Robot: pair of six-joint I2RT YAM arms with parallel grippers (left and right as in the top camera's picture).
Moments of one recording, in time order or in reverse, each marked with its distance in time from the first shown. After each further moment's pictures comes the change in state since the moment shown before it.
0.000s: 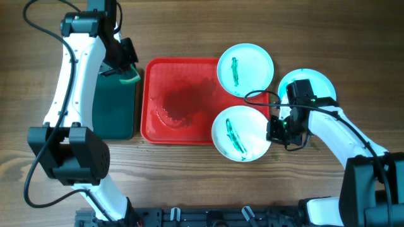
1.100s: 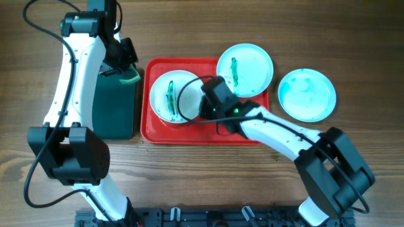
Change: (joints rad) left arm 0.000 0.000 0.000 0.000 0.000 0.000; right arm 0.578 0.212 0.244 0.547 0.313 0.455
